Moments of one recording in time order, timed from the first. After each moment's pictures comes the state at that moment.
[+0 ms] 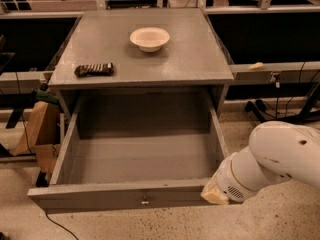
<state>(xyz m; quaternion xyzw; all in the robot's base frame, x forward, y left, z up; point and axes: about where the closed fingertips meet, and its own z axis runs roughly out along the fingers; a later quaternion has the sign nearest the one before) 0.388 -0.134 0.685 -0.51 0.84 0.12 0.15</state>
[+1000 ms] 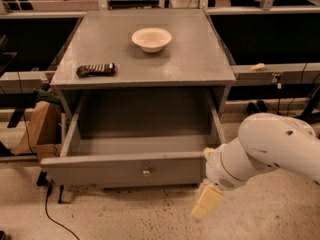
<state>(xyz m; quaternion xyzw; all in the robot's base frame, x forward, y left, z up) 0.410 -0.113 0.691 -0.56 0.80 0.11 0.17</state>
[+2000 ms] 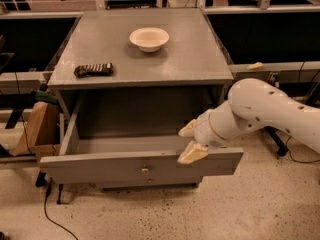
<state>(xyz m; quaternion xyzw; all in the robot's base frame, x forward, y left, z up) 0.519 -0.080 0.711 -0.67 0.69 0.11 0.26</state>
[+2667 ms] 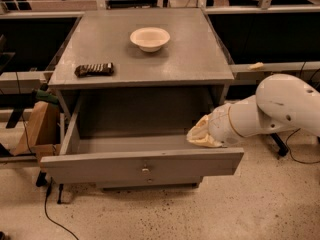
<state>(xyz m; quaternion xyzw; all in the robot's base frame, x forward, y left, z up) 0.518 -0.103 0.753 -0.66 0.67 0.10 0.33</state>
